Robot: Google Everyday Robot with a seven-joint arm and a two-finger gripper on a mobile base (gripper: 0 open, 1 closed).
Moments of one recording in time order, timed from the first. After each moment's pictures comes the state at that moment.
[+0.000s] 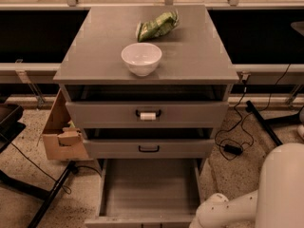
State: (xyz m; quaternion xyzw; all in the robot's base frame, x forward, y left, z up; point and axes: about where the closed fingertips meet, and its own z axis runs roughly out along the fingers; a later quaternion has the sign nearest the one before) arm 0.310 -0.159 0.247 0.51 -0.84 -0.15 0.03
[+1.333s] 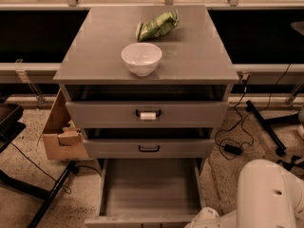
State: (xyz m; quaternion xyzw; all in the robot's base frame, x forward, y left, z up) arm 0.331 -0.129 0.121 0.49 -0.86 -0.16 -0.05
